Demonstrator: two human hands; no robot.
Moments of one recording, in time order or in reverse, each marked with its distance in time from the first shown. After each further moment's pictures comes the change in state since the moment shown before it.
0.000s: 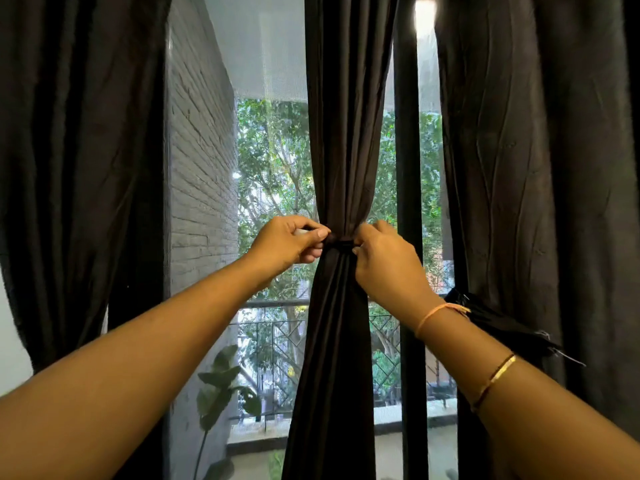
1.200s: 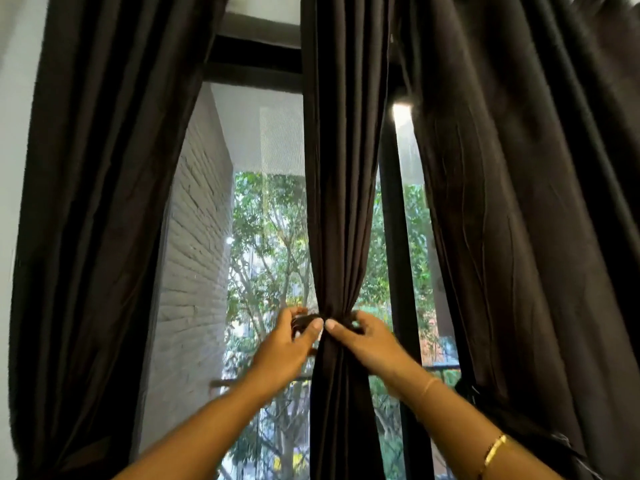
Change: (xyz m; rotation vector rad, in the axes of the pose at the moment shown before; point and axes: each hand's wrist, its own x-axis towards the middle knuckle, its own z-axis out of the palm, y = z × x) left_hand -0.005 -0.037 0.014 0.073 0.064 -0.020; right_hand 0.018 0.014 0.029 0.971 -0.285 0.483
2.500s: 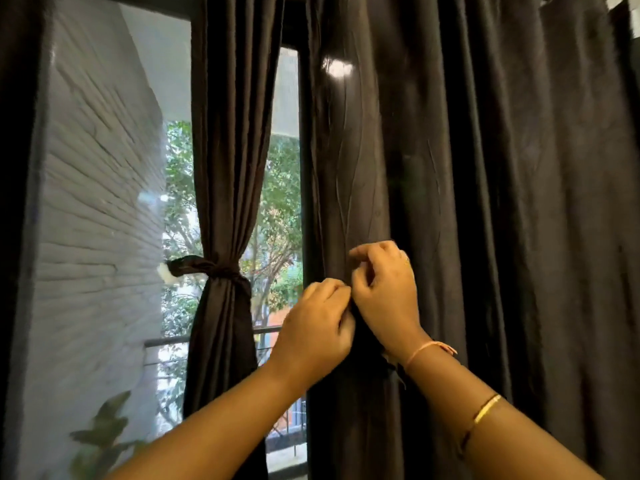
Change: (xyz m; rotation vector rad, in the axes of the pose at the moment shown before) left_hand -0.056 0.065 0.172 0.567 0.021 0.743; right_hand -0.082 -0.012 -0.140 -0.745 0.620 -0.489
